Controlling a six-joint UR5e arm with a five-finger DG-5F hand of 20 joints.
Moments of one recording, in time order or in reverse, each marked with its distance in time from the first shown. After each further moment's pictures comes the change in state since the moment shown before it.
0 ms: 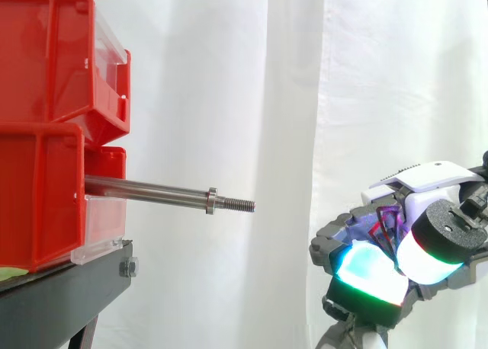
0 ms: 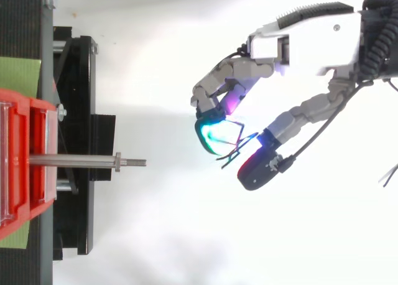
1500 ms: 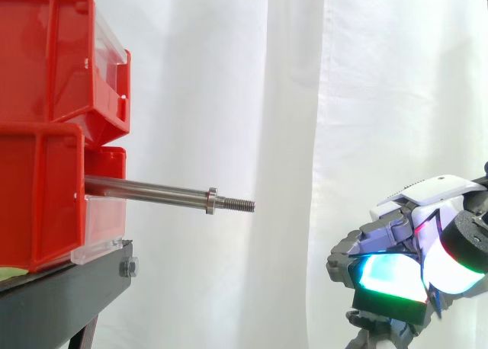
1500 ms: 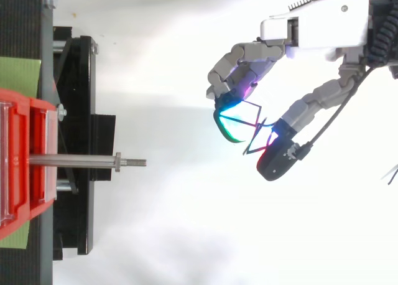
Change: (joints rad) arm -0.020 0.003 0.000 -0.066 0.002 0.078
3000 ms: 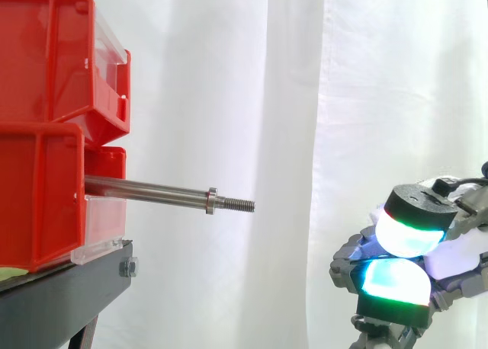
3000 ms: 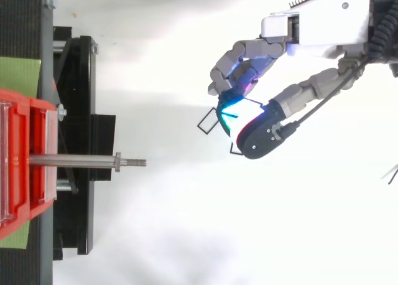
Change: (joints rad) arm -0.004 0.000 0.000 -0.002 -0.001 0.000
